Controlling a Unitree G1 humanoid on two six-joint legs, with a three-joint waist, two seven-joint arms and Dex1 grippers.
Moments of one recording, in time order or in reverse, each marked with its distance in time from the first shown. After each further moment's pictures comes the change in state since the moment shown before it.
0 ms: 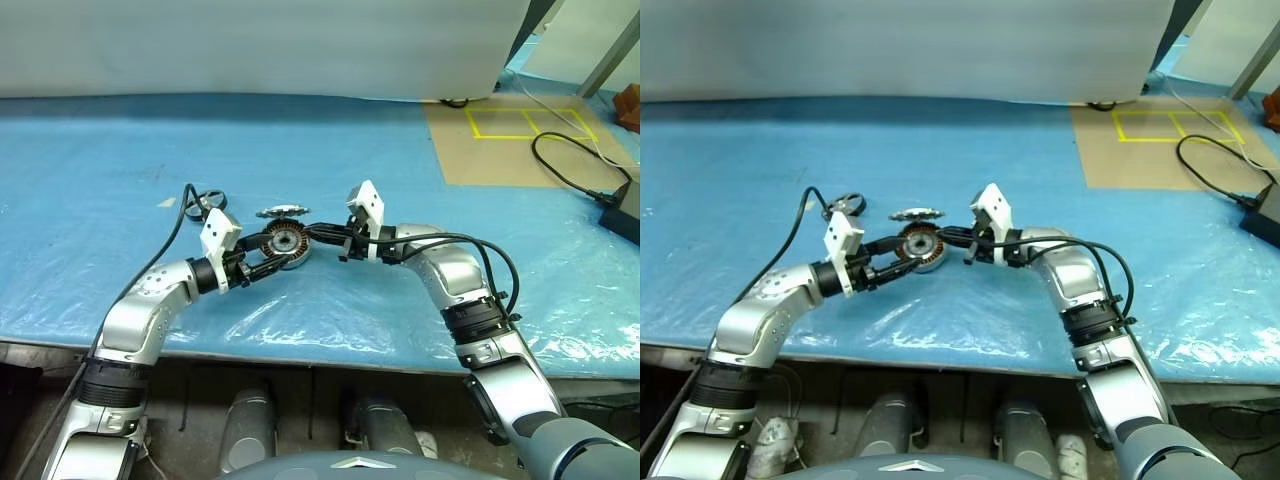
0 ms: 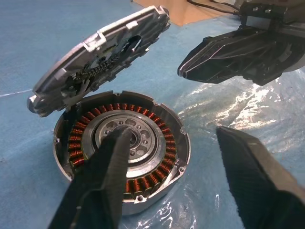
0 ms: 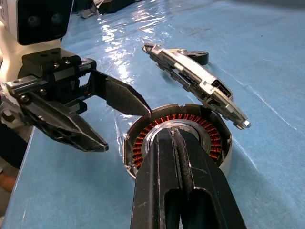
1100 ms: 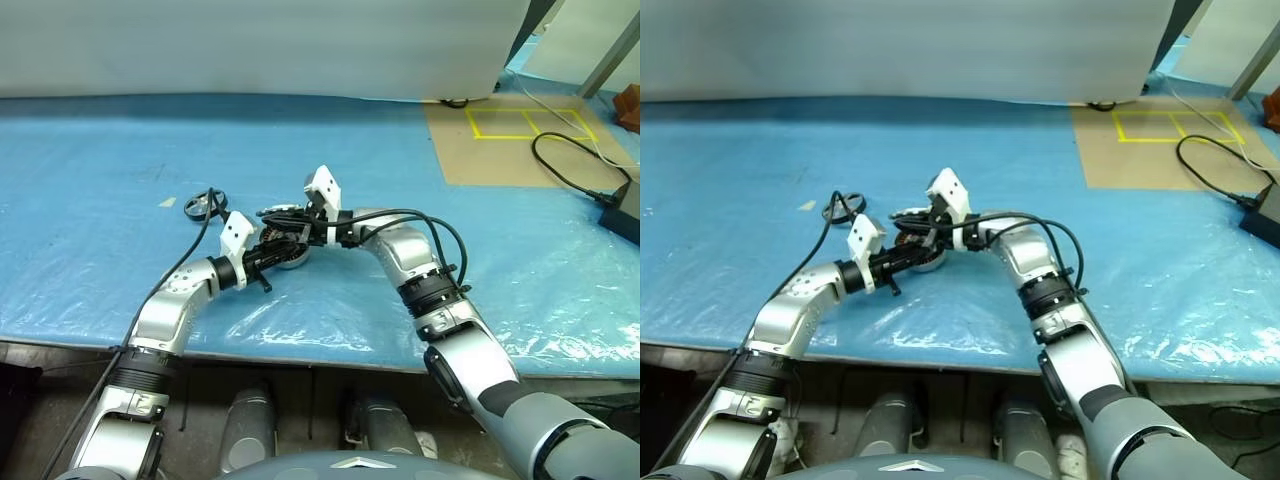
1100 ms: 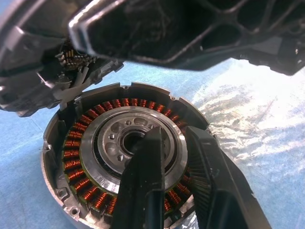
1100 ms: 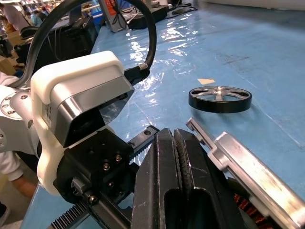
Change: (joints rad) left arm -0.063 -0.082 -0.057 0.178 0.124 -0.139 0.032; right arm -0.200 0.197 0.037 0.278 -0.052 -0.122 0.026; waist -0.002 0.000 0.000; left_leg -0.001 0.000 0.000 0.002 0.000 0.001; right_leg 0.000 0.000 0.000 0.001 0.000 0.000
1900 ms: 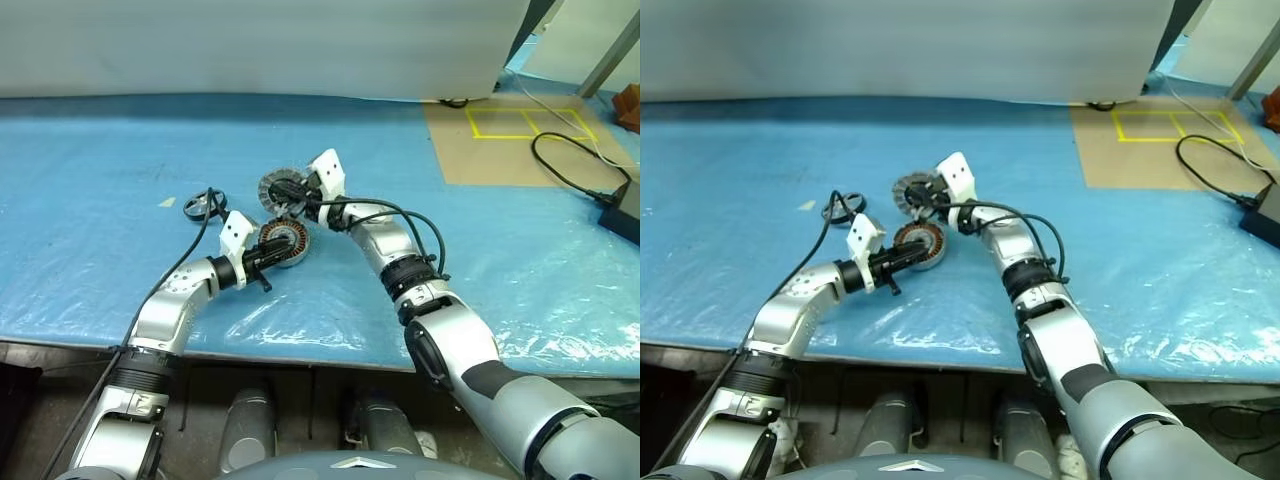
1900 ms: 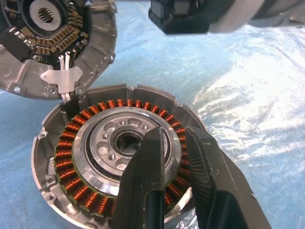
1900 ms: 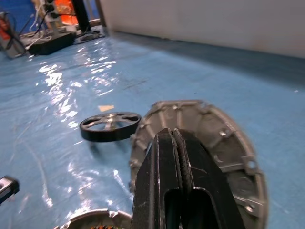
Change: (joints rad) left arm 0.000 0.000 0.002 -0.004 -0.001 0.001 0.001; right arm -0.161 0.093 -0.154 0.431 -0.083 -0.377 -0.339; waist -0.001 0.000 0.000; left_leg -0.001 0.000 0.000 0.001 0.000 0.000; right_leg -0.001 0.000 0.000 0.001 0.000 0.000
